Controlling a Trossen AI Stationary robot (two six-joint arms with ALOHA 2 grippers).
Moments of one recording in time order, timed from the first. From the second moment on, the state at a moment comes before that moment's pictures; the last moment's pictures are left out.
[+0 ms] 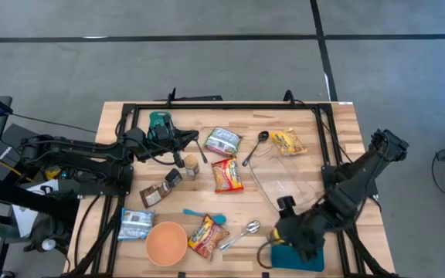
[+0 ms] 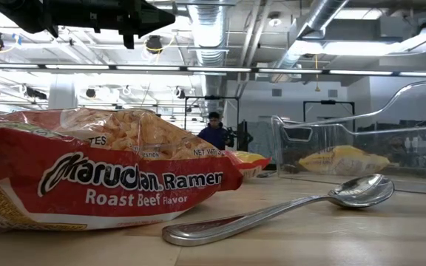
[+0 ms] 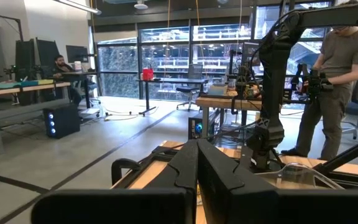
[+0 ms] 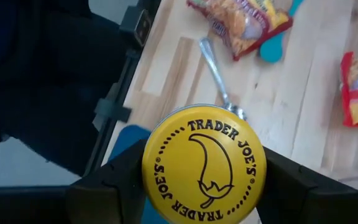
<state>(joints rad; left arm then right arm) 0.11 1.01 0.47 0.70 -0.24 0.04 0.76 1.52 1.44 -0.97 0.19 0.42</state>
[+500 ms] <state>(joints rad) 0.11 1.01 0.47 0.70 -0.24 0.04 0.90 1.55 1.44 -1.04 0.26 0.61</state>
